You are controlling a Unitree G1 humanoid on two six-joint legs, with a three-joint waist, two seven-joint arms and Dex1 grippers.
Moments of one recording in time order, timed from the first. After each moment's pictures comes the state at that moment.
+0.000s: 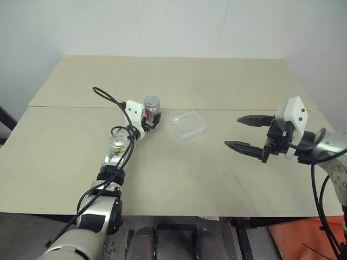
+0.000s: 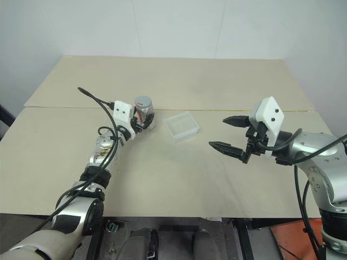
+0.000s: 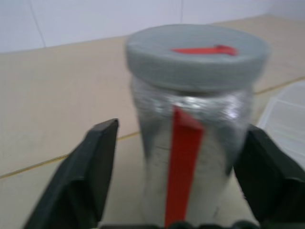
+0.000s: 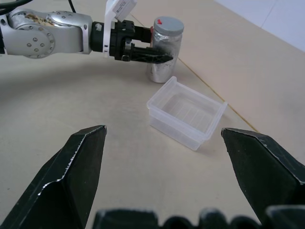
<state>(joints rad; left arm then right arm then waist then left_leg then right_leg) -0.82 0.21 0.08 0.81 -0.12 -0.12 -0.40 -0.32 -0.90 -0.21 -0.41 0.62 0.63 0.91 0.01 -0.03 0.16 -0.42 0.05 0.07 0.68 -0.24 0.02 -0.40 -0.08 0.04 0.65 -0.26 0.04</state>
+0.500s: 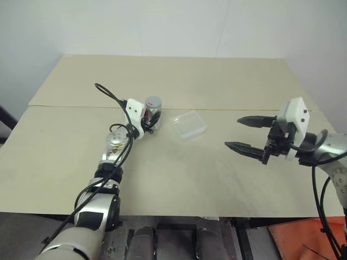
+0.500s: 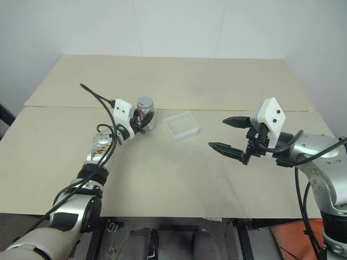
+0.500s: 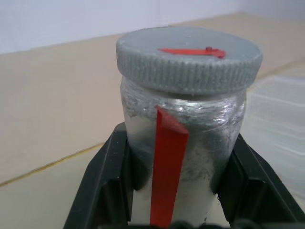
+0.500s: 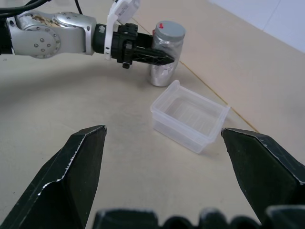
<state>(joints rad) -0.79 0.29 0.04 0.73 -0.14 -0.08 -0.67 -0.32 -0.89 -0.22 -0.43 0.65 0.63 0.89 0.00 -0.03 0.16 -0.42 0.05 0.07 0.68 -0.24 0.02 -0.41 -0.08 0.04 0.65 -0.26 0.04</state>
